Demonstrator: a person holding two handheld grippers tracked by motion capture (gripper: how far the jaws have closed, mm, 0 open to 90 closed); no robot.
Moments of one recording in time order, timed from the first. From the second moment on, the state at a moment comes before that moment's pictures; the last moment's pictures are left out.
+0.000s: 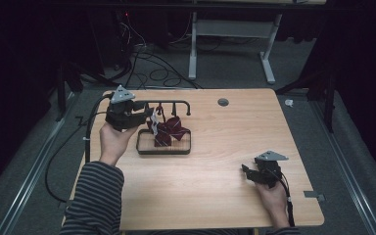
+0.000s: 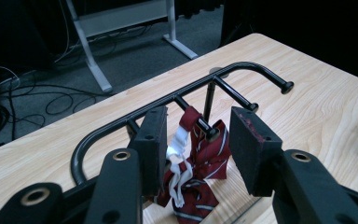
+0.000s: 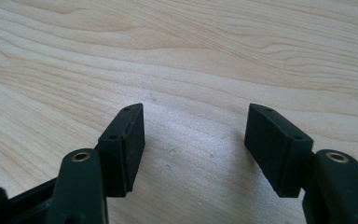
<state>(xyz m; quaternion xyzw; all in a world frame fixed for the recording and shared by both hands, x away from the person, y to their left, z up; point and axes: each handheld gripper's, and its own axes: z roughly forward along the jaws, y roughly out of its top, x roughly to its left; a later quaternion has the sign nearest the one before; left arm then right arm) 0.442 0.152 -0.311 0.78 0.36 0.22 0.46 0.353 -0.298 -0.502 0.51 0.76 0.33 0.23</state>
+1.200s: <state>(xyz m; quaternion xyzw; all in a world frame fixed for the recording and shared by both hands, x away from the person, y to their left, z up) 0.377 0.219 -0.338 0.75 0.41 0.23 0.46 0.352 -0.298 -0.502 0.51 0.76 0.32 0.23</state>
